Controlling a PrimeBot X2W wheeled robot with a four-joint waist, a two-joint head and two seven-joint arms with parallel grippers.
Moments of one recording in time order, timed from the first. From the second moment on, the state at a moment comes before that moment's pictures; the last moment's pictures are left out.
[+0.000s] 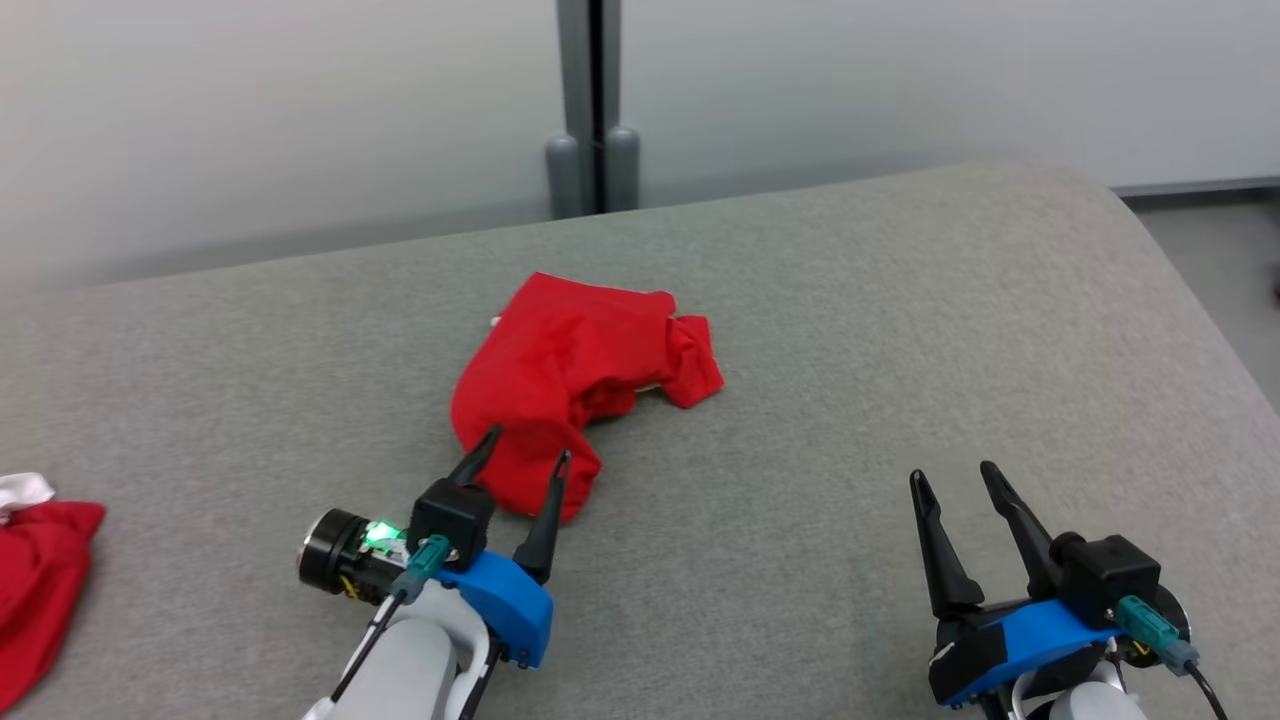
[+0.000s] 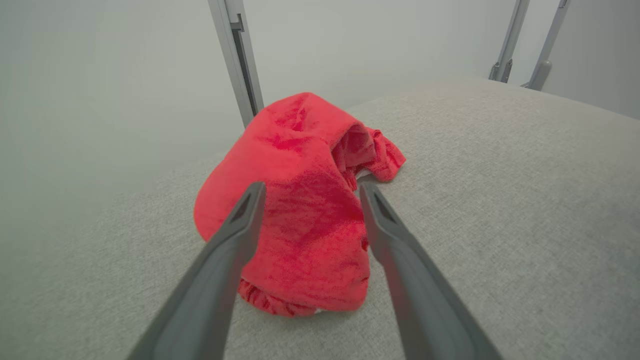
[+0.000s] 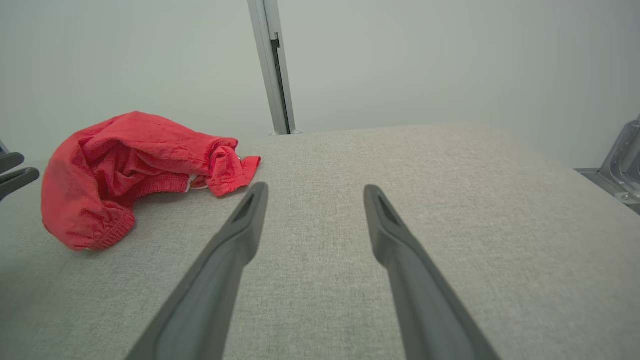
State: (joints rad) left arm -0.34 0.06 -0.34 0.65 -0.08 -0.12 -0.26; right arm -0.13 -0.05 0.06 0.37 0.14 0.13 -0.26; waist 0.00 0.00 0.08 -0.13
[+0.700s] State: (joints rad) left arm -0.56 0.07 -0.47 1.09 -0.08 -0.13 -0.20; right arm -0.18 -0.05 0.05 0.35 0.17 0.13 -0.26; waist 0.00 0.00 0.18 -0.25
